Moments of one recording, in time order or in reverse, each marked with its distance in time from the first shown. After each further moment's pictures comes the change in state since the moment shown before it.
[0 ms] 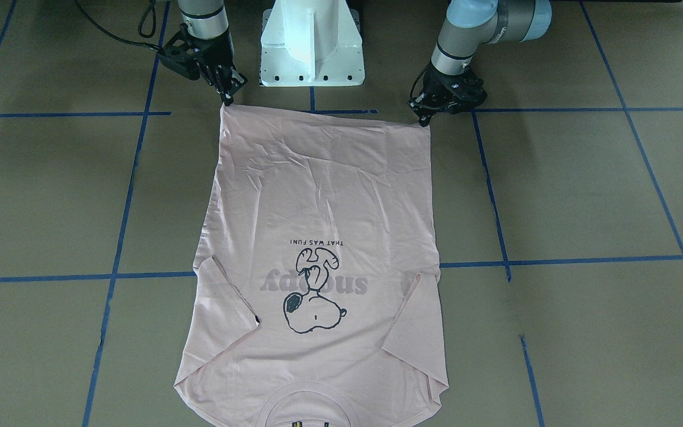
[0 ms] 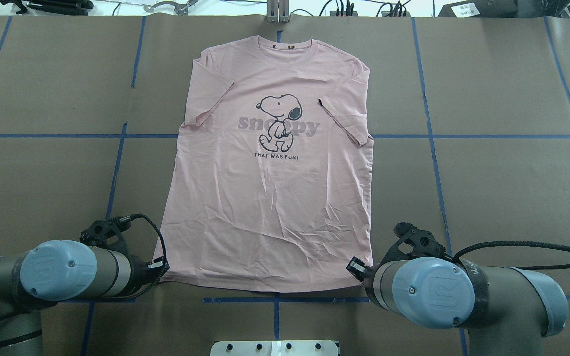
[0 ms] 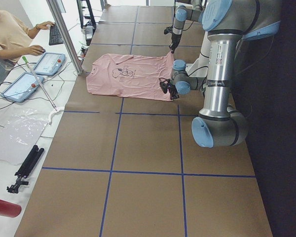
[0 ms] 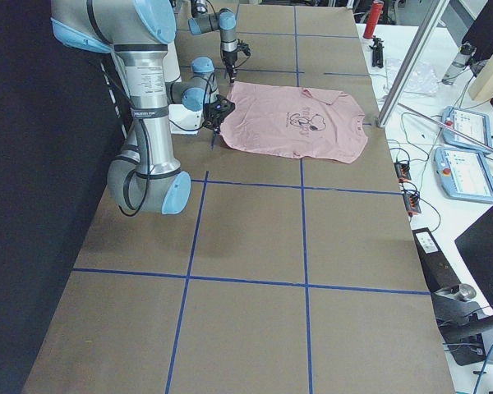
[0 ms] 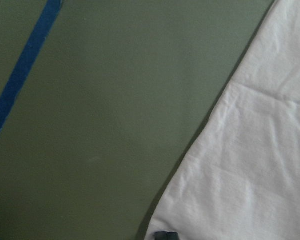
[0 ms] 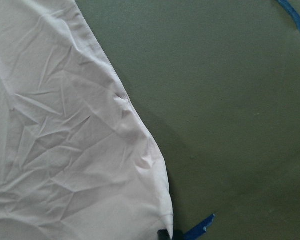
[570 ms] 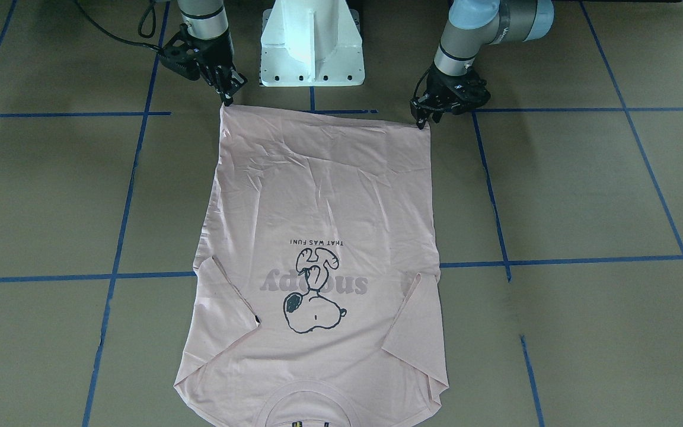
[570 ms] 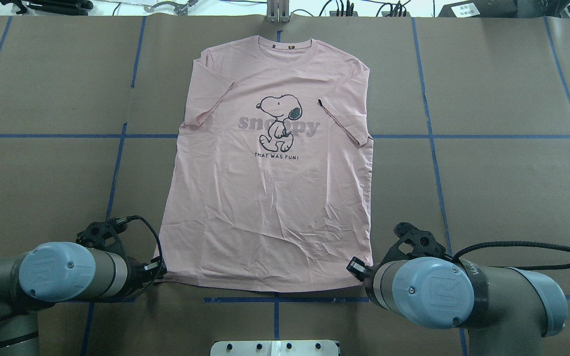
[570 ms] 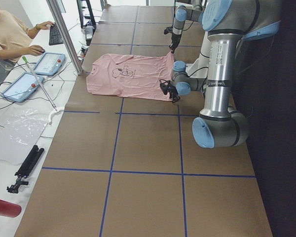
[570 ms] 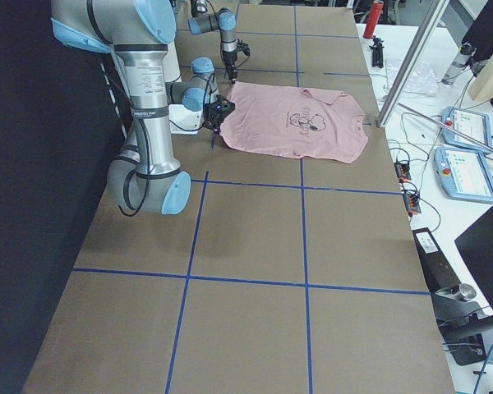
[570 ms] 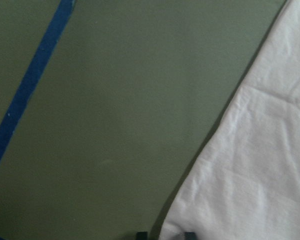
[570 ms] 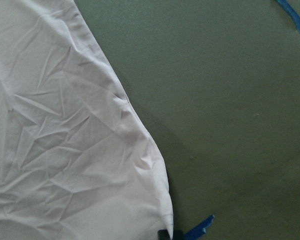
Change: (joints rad) left arm 0.004 0.012 0.003 0.009 0.001 0.001; right arm 0.000 -0.001 -0.002 0.000 -0.001 0.000
